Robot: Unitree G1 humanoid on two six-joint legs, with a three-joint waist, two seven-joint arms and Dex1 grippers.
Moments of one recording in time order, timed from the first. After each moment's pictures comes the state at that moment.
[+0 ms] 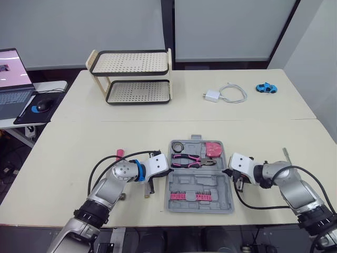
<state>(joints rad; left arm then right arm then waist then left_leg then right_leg) -0.33 0.50 -0.34 0.19 0.11 0.09 -0.95 -0.23 -0.70 0.25 -0.01 -0.10 0.32 0.96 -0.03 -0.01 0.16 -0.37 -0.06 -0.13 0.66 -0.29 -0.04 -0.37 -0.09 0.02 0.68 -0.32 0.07</state>
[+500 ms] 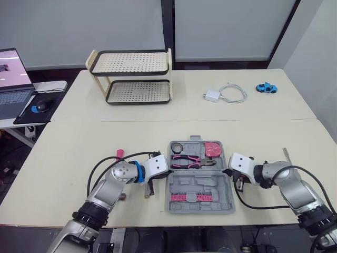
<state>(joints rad) -0.31 0.52 -0.34 0.15 0.10 0.12 -0.96 -0.22 -0.70 0.25 -0.02 -0.10 0.32 0.96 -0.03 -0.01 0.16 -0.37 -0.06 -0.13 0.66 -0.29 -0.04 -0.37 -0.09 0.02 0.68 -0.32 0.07</state>
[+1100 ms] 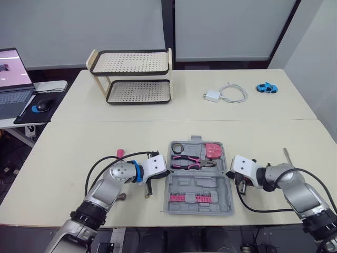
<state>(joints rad) -0.30 0.56 -0.32 0.14 0.08 0.11 -0.98 -0.17 -0.75 0.21 -0.08 -0.09 0.36 0.95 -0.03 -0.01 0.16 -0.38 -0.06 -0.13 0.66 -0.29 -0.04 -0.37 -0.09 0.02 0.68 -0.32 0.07</state>
